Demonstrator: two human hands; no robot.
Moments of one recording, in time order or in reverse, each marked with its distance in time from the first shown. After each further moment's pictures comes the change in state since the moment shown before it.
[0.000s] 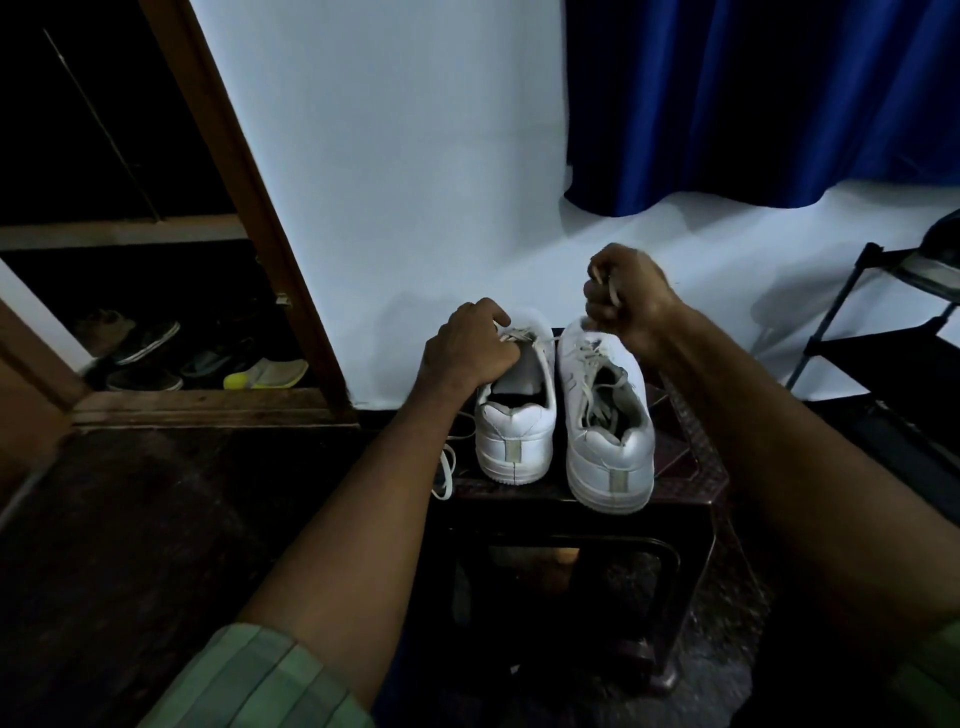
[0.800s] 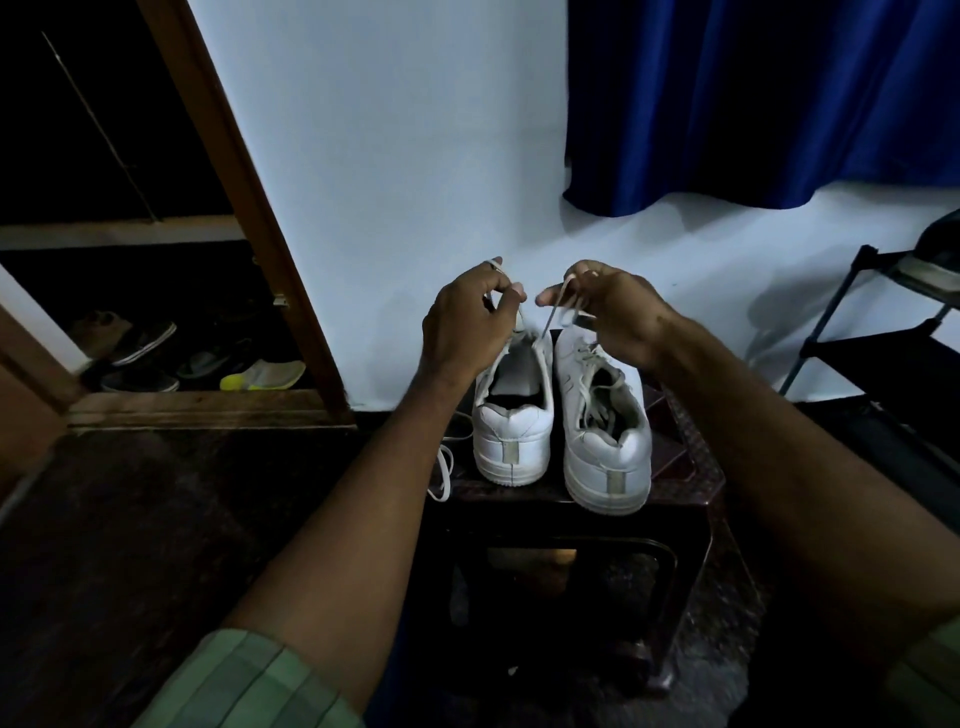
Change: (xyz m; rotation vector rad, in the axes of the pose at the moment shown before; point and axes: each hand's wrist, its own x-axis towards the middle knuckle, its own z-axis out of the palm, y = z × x) left_hand 0.002 0.015 -0.009 -0.222 0.334 0.208; right_hand -0.003 0.009 0.001 -0.092 -0.219 -0.098
